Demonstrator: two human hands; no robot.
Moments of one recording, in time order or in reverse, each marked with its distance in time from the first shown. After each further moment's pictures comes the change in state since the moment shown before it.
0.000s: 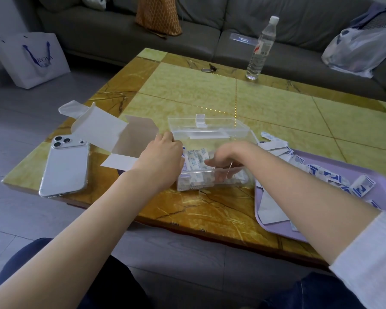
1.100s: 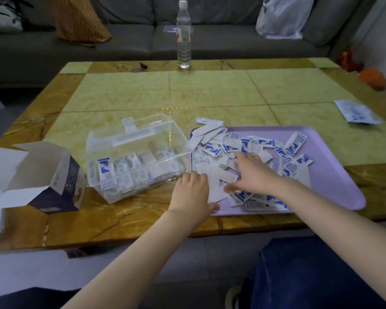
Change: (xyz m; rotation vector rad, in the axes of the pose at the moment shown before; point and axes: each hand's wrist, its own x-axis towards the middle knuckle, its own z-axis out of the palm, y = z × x) left_hand 0.005 0.175 0.098 0.116 -0.188 0.285; right_hand -0.018 0.218 0.086 0.167 0.535 -0.089
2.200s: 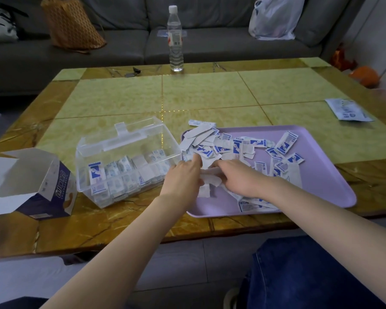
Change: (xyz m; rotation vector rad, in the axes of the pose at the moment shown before) left_hand 0.024 0.000 -0.021 -0.152 0.185 0.008; right_hand -0.009 -0.012 -0.008 0.158 -0.013 -0.200
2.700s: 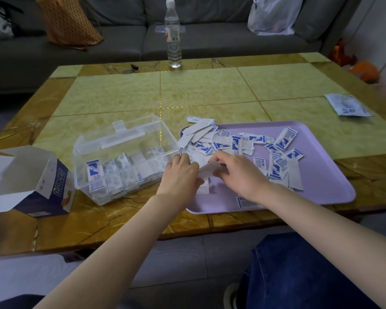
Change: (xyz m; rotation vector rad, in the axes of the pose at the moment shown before) left_hand -0.004 -0.004 0.003 0.186 -0.089 0.033; right_hand -0.005 0.010 0.017 0.112 0.335 -0.102
